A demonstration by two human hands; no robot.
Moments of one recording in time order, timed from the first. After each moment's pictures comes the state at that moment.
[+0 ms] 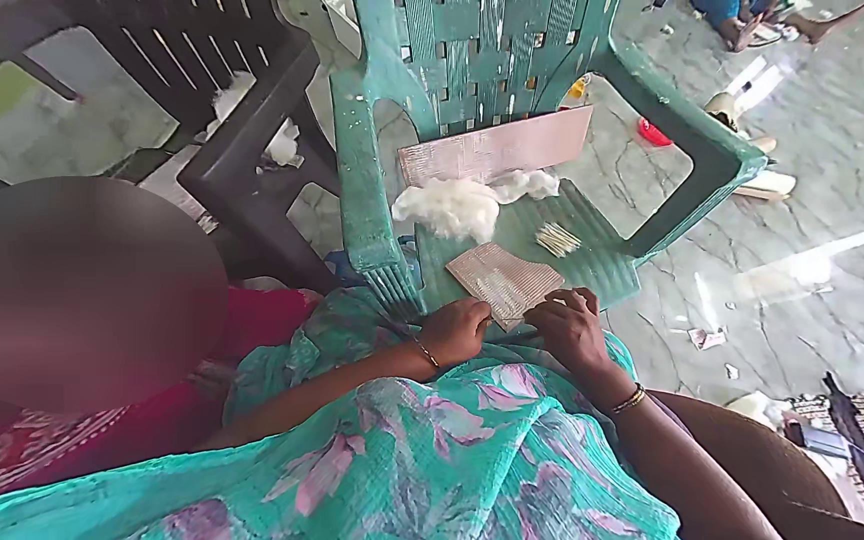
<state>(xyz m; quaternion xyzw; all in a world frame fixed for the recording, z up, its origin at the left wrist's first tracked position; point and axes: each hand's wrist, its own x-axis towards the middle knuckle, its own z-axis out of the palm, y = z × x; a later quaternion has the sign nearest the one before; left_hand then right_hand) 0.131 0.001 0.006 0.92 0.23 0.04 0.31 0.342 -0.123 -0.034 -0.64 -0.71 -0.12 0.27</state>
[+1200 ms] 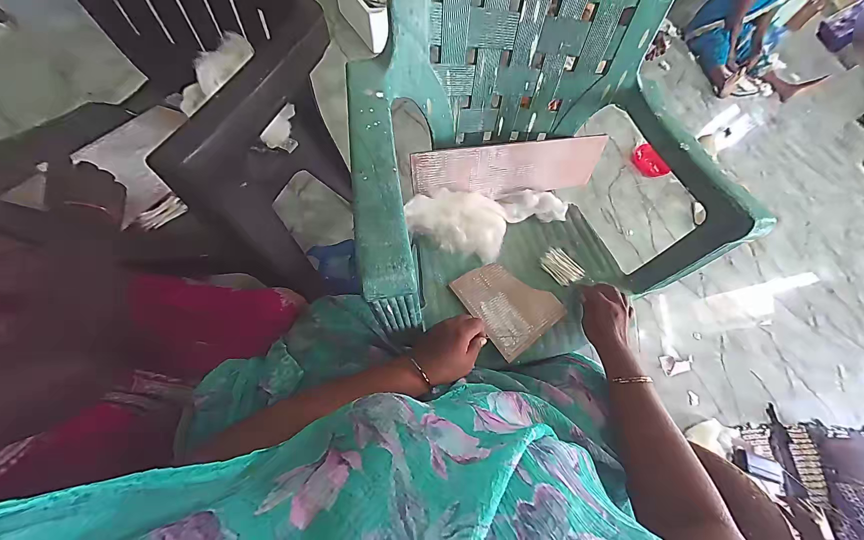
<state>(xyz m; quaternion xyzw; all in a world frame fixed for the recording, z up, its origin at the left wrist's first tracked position) 0.126 0.032 -0.016 0.88 0.24 0.04 0.41 0.433 -0.075 -0.033 -0.87 -0.47 0.03 0.18</state>
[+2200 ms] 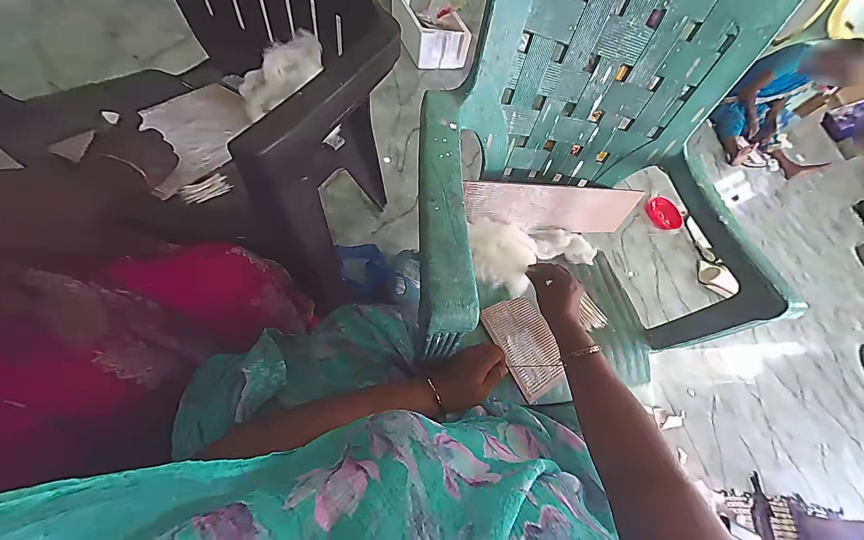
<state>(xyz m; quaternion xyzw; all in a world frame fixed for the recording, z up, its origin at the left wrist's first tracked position) 0.110 0.048 -0.029 0.85 0.16 0.10 0.48 0.341 0.071 -0.001 -0.78 -0.56 0.06 0.27</state>
